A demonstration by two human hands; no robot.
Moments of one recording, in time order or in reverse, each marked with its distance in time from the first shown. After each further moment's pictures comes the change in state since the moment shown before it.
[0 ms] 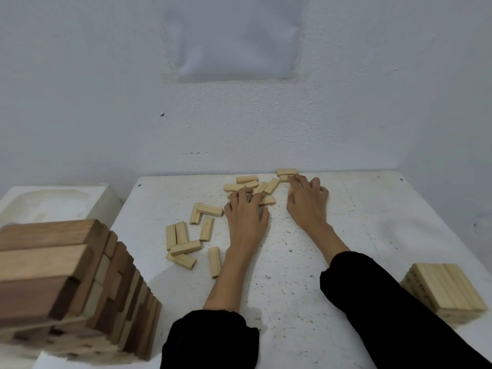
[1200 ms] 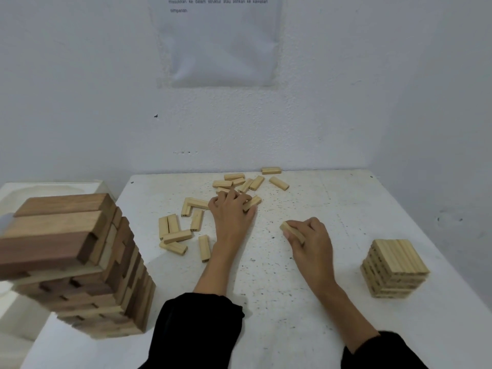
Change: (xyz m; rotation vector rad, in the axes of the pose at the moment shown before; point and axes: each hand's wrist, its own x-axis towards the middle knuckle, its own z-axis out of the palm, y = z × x) left_hand -0.013 0.001 -0.008 0.065 0.056 0.010; right_hand -0.133 0.005 -0.049 0.496 0.226 0.069
